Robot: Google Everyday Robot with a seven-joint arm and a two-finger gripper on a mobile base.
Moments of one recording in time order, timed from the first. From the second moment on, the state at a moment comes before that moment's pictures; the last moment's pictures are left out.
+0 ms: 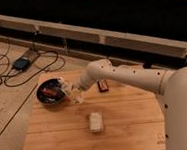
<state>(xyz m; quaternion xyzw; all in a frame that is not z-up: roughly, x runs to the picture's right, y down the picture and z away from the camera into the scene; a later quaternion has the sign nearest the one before) -0.121 0.071 0.832 -0.31 -0.29 0.22 0.88</state>
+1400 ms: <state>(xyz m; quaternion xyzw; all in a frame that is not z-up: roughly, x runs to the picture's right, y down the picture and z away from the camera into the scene) -0.131 0.063 0.846 -0.35 -0.38 0.15 0.85</state>
